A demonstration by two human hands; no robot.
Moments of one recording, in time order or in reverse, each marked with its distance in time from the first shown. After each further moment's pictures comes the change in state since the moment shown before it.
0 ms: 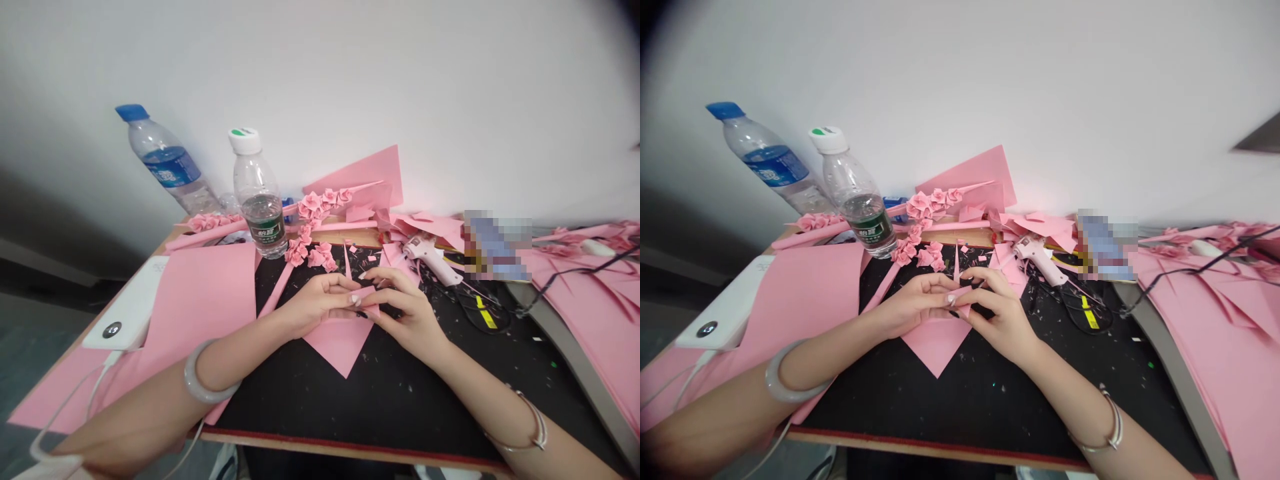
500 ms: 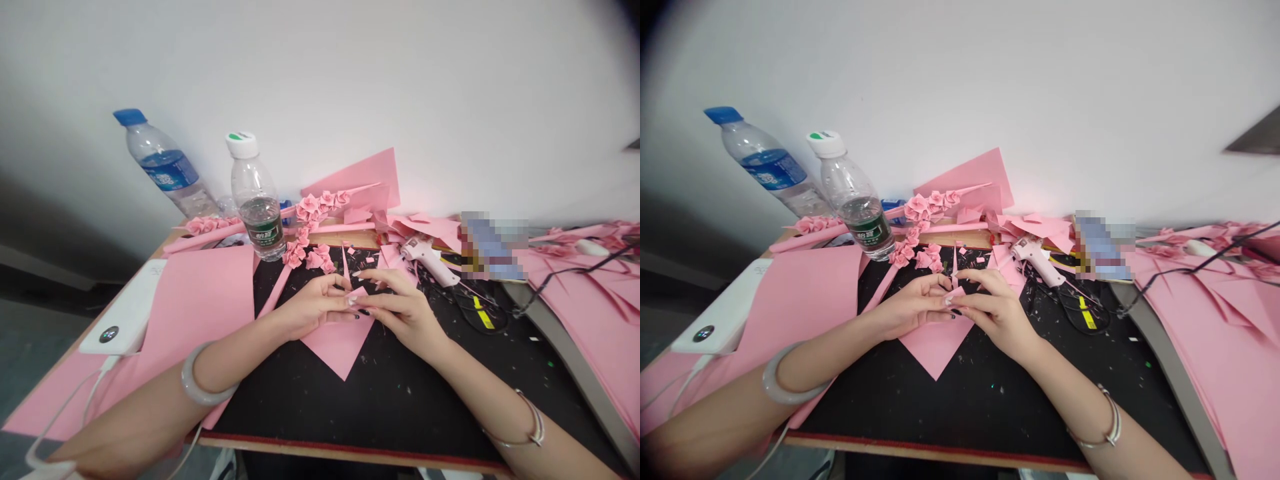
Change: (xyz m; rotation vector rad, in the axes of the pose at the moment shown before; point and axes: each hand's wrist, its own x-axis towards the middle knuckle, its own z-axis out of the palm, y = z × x) left_hand -0.001 0.004 -0.001 -0.055 -0.032 -0.035; right_hand 0.001 0.005 -0.007 -0.065 -0.072 -0.039
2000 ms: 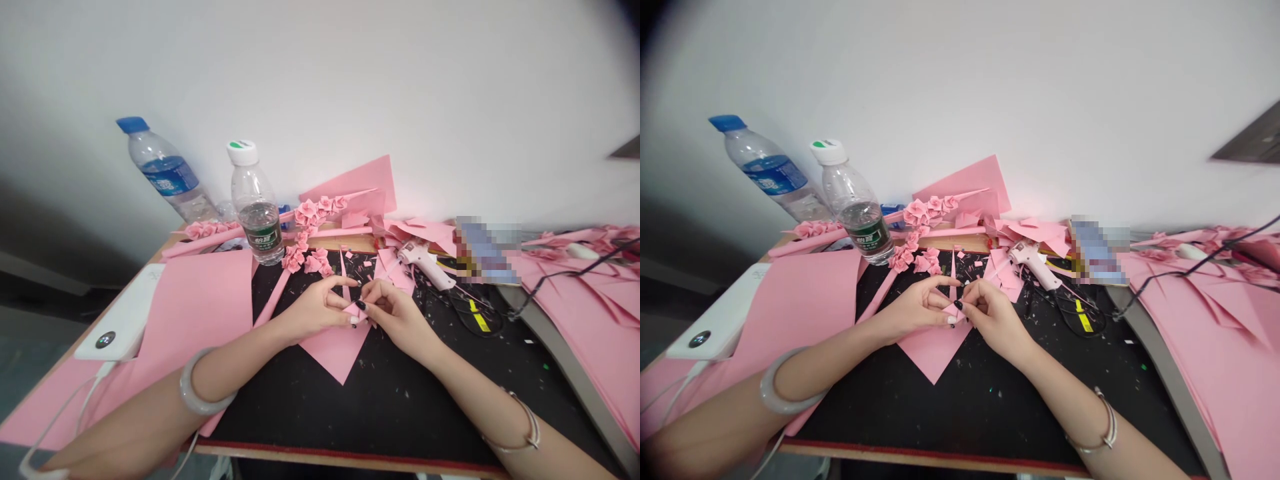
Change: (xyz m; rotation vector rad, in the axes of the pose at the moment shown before) left_hand 0.001 -0.006 -0.001 0.314 0.009 0.097; right_hand 0.000 -0.004 0.014 0.553 0.014 0.485
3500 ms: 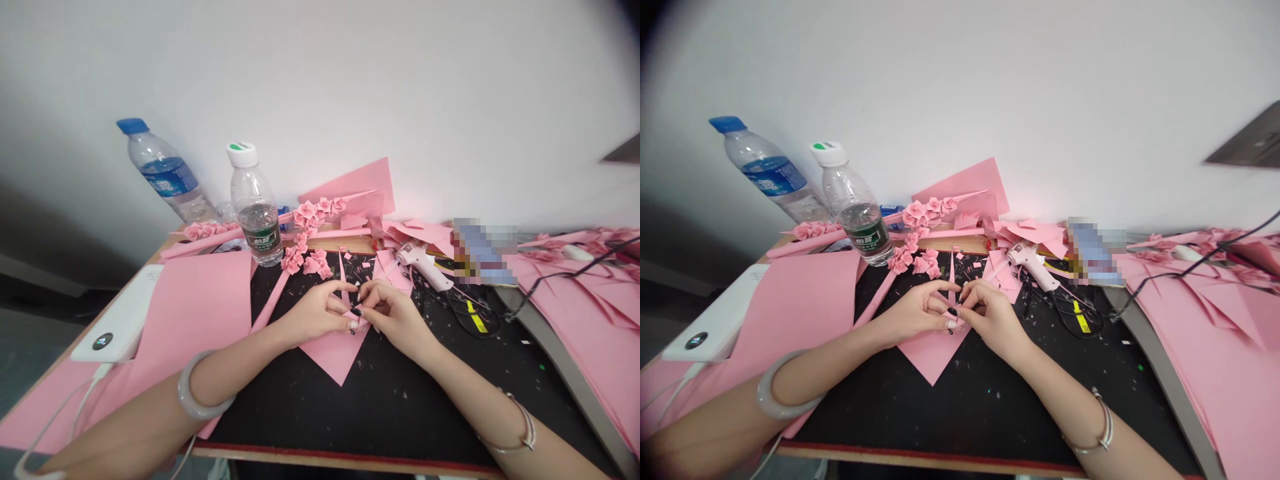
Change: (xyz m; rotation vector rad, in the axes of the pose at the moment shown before) left_hand 0.000 -0.002 0.003 0.064 0.006 0.004; right_hand 0.001 0.004 -0.002 -0.118 0.037 -0.044
